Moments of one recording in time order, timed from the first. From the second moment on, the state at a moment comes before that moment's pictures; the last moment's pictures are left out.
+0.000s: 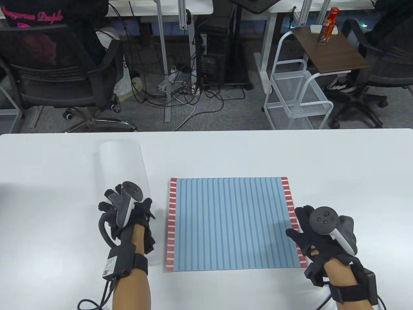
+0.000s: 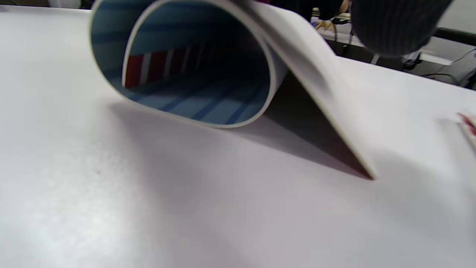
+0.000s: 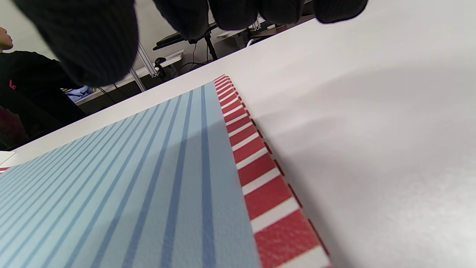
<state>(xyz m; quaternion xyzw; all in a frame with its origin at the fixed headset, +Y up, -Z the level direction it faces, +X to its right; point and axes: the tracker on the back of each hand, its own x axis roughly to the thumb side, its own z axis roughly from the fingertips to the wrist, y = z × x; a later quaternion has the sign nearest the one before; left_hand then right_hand) -0.247 -0.745 -0.362 -0.14 0.34 0.10 0.92 0.284 -0.727 -0.279 -0.07 0.12 0.97 0.20</state>
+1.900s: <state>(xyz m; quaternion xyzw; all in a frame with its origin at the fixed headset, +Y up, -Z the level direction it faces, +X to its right) -0.138 -0.722 -0.275 -0.10 0.04 0.65 0.75 0.208 -0.711 -0.284 0.01 0.12 0.92 0.36</state>
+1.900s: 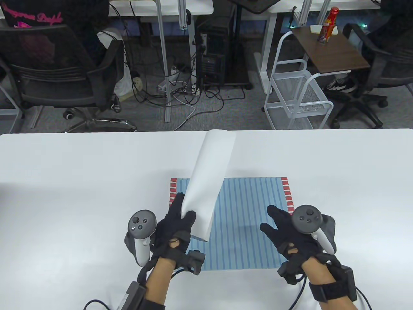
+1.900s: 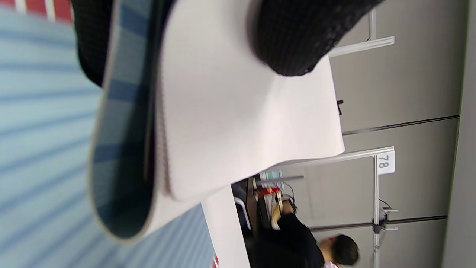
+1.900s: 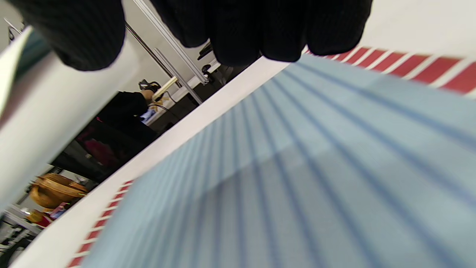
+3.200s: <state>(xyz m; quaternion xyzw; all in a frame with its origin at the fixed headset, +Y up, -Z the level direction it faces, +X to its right) -0.142 -0.748 -0.281 -0.27 -0.04 0.74 0.61 0.178 -0.735 -0.283 0.03 0.17 0.81 0.55</state>
